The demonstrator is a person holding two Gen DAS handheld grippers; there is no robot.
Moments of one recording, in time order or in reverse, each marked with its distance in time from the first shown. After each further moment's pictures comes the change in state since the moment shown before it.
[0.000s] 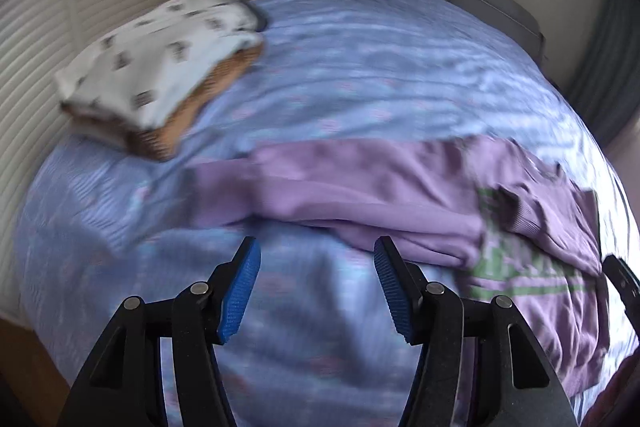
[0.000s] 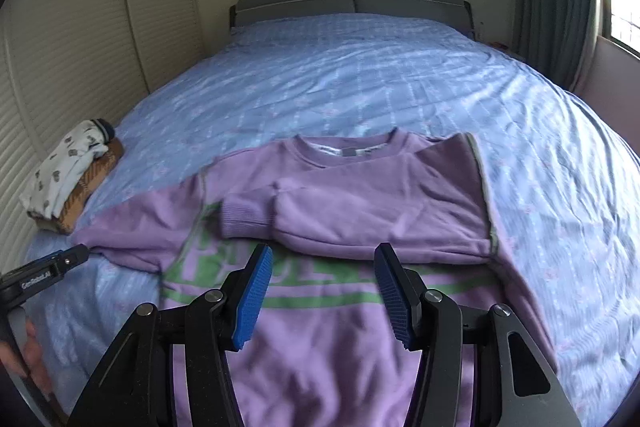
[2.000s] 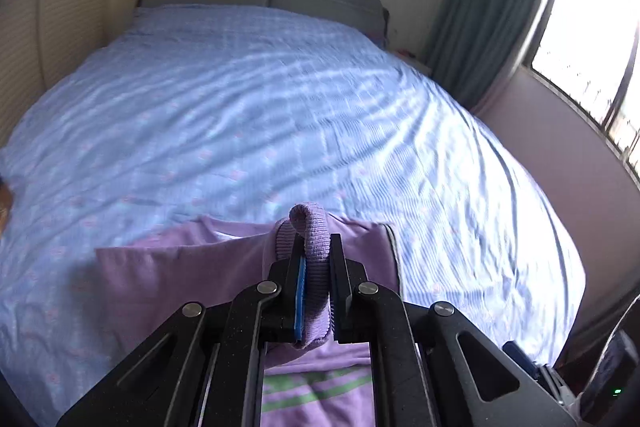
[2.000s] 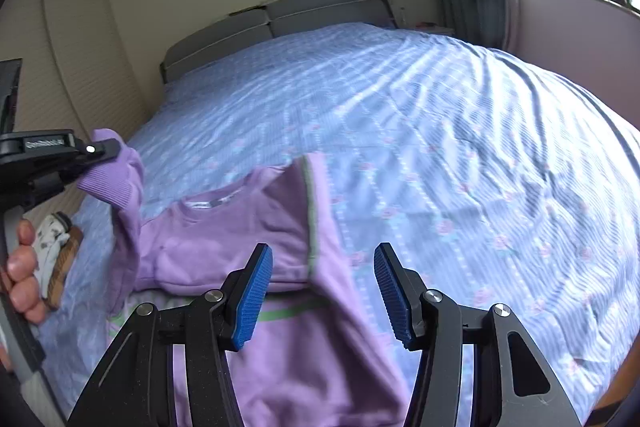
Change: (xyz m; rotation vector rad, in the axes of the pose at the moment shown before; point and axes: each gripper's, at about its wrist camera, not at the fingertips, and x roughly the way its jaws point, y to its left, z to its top) left arm -0.013 -0.363 0.056 0.361 -0.016 -0.421; right arm -0.040 -0.203 -0.009 0.318 -0.074 -0.128
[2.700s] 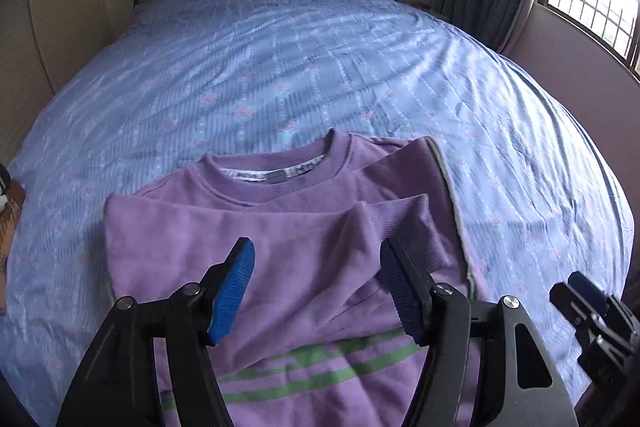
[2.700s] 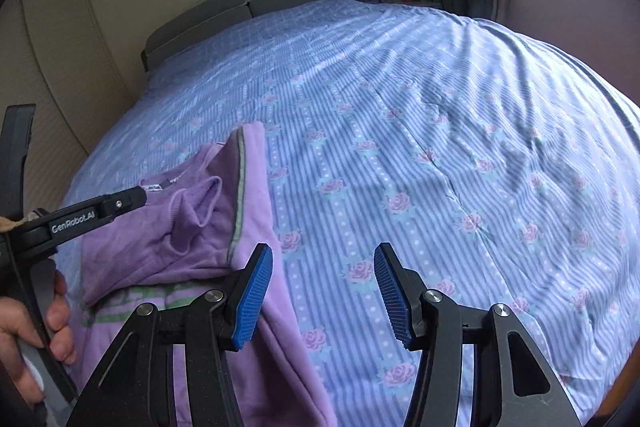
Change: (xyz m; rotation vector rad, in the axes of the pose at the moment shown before) left arm 0.029 0.012 -0.062 0.098 0.095 0.157; right arm 0.028 -0.033 -0.006 -0.016 0.073 0.014
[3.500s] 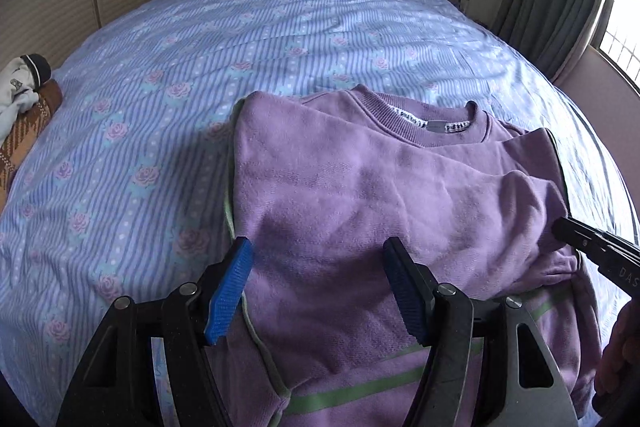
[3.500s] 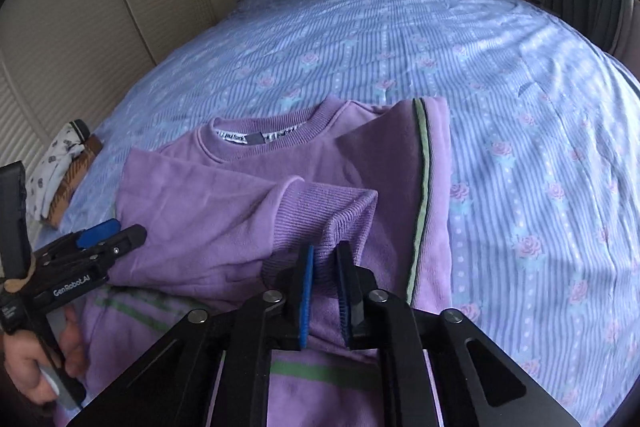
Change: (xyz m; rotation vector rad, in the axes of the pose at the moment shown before) left arm 0.028 0.115 -0.060 -0.195 0.021 0.056; right arm 0.102 0.088 0.020 -0.260 0.195 0.215
